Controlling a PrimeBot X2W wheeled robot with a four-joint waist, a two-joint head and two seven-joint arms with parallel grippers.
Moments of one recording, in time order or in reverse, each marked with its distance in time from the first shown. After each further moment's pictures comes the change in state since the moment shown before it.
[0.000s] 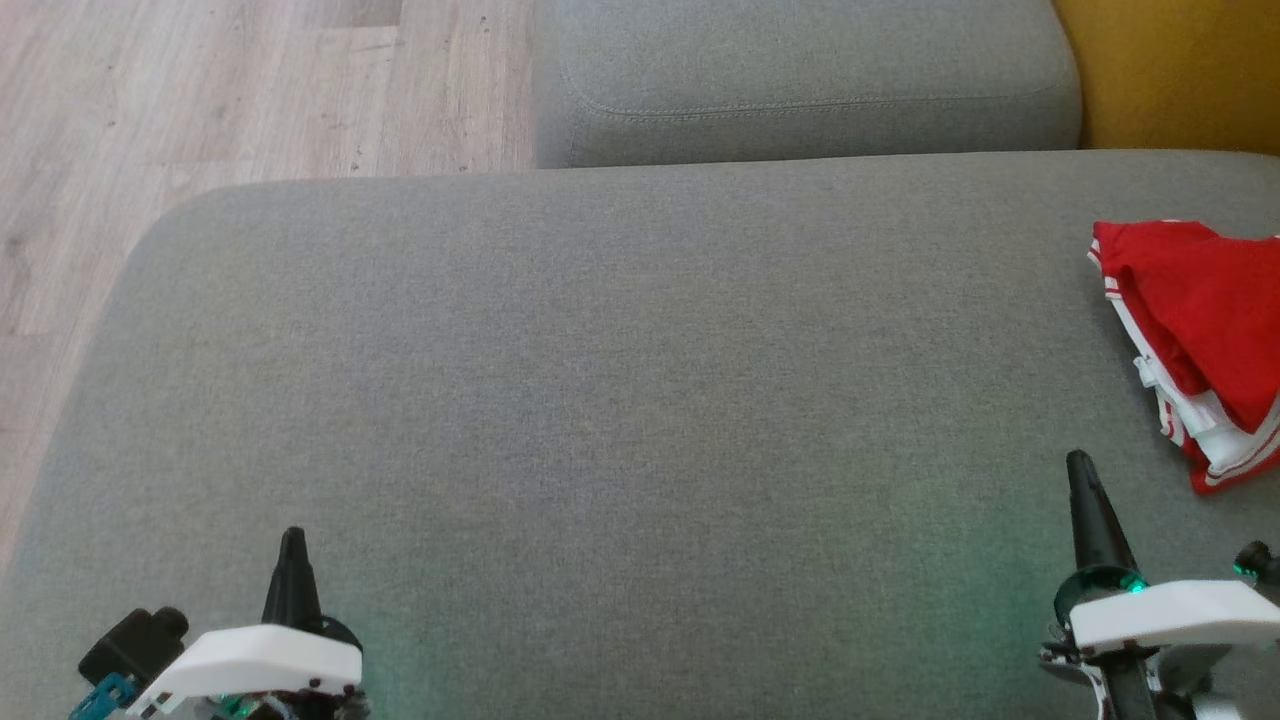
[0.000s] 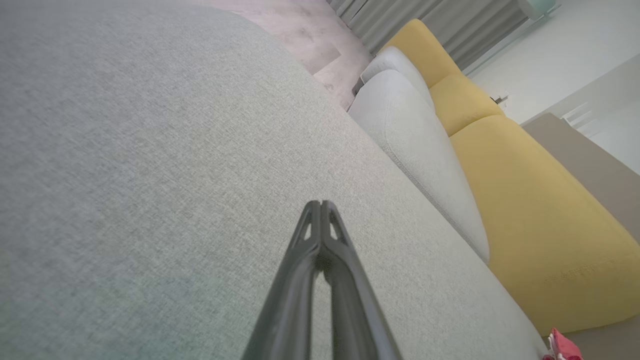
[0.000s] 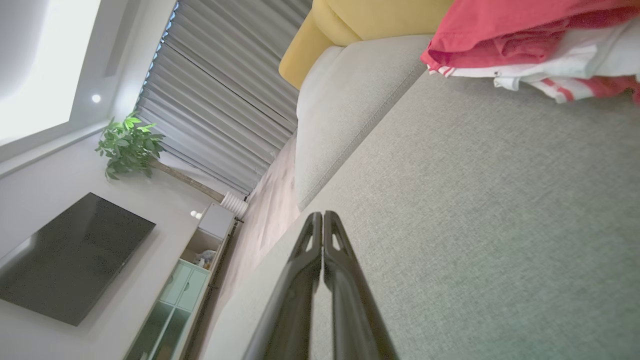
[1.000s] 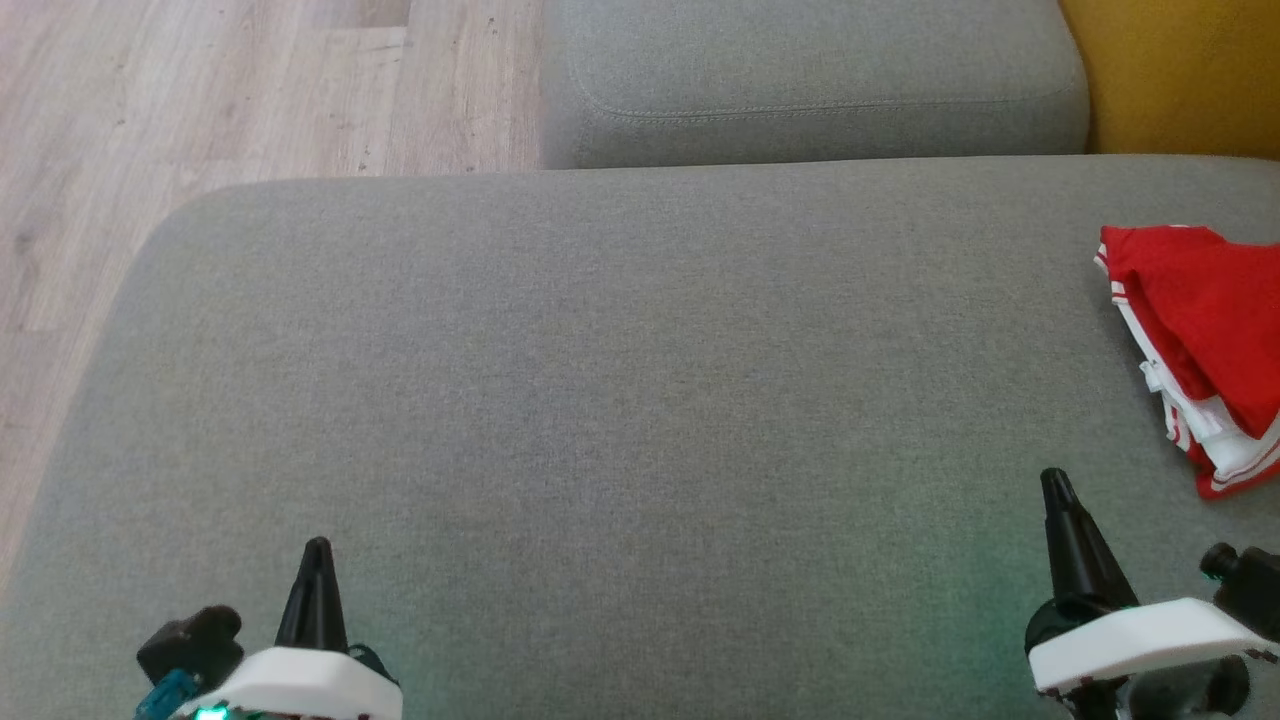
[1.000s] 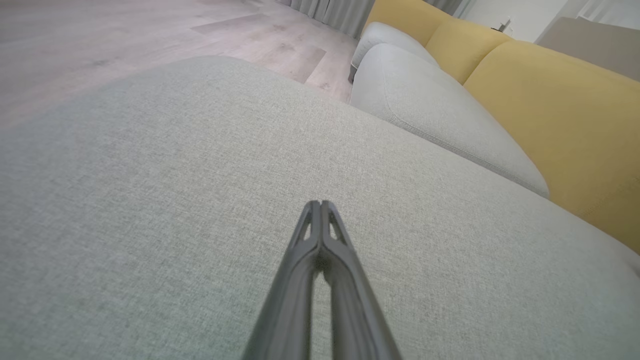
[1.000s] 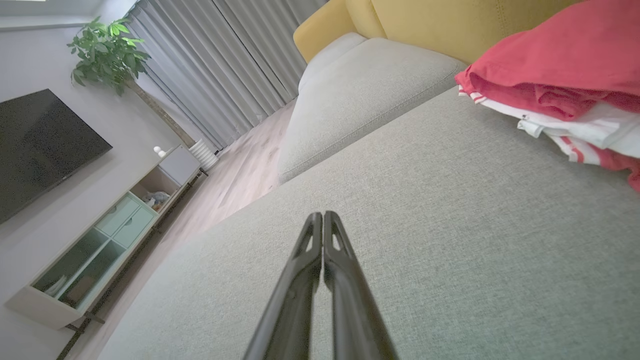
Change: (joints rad) left arm 0.021 0.041 -0.098 0.008 0.300 0.069 -0.071; right arm 0.057 0.005 0.021 -0.079 -0.333 0.000 0.000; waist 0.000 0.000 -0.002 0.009
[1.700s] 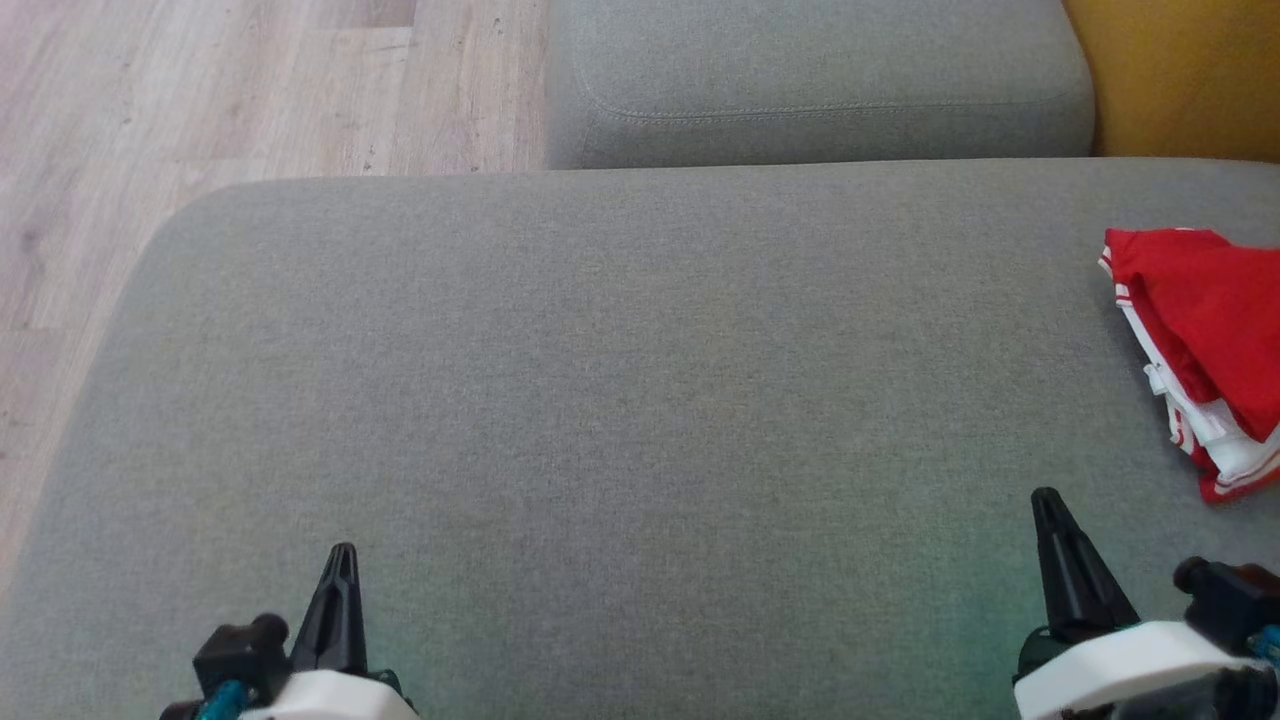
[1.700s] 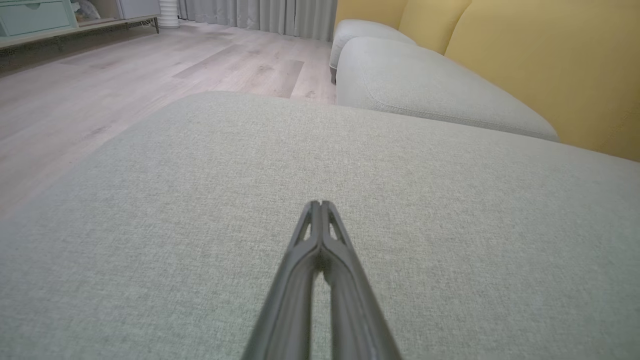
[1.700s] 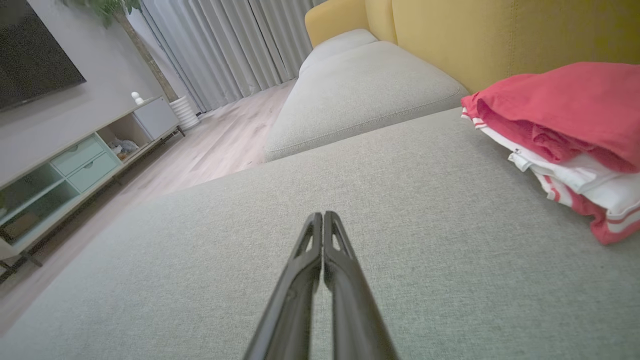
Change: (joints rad) left arm 0.014 0.031 -0.068 0.003 0.217 0.045 -0.053; right arm 0.052 0.002 0.003 -0.059 -0.247 0.000 0.000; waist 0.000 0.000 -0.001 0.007
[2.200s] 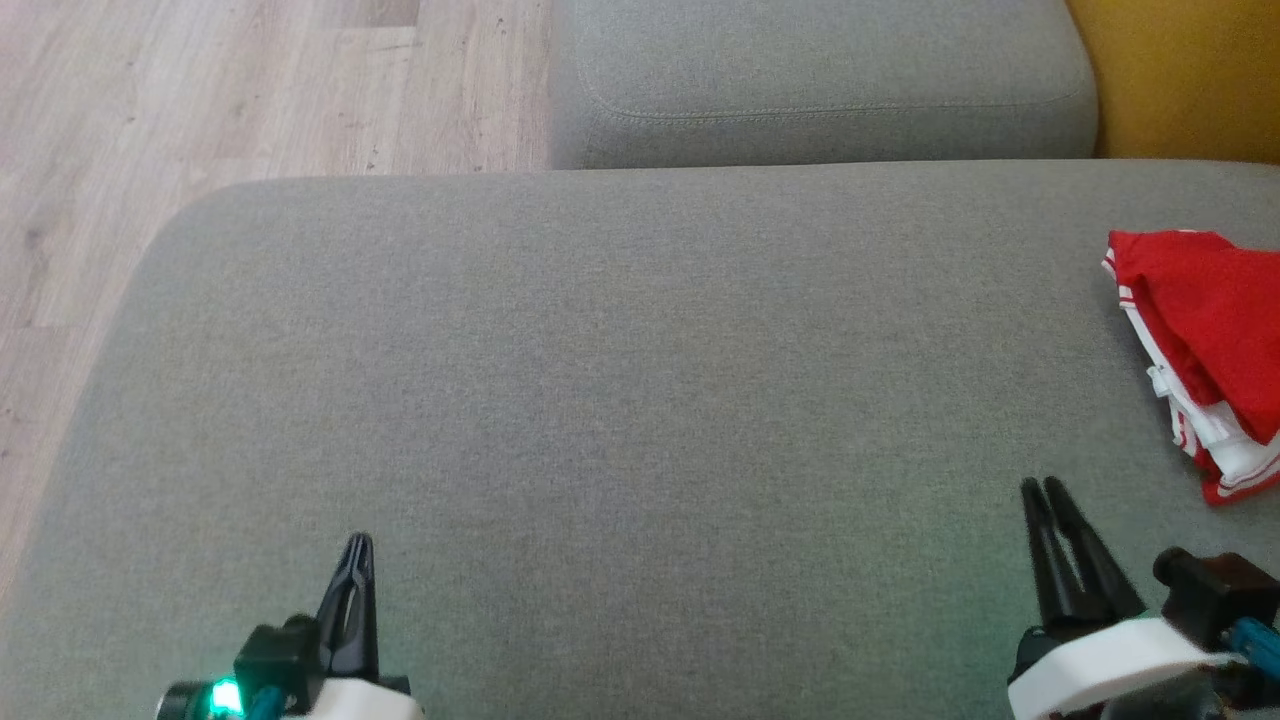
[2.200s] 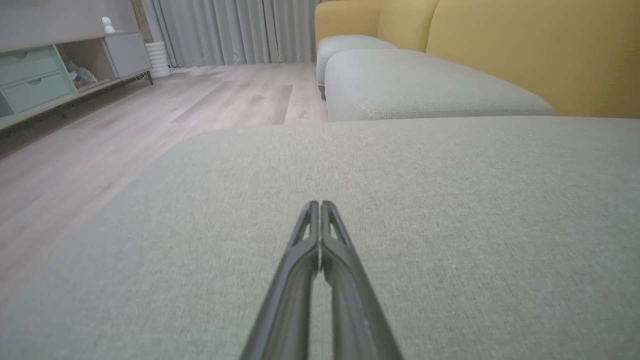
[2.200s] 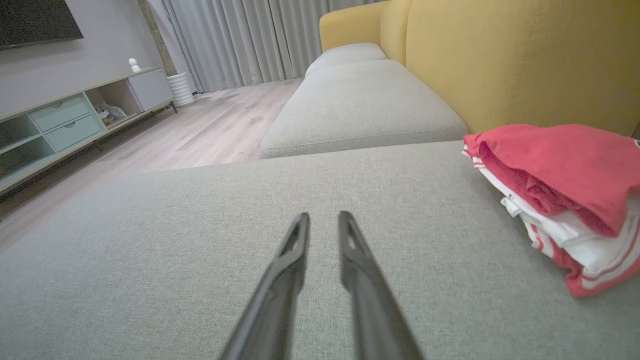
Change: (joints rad) left arm -0.013 0.019 -0.037 -0.007 0.146 0.032 -0.035; right arm -0.003 0.001 0.000 -0.040 -0.171 0.000 0.000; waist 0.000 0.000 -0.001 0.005
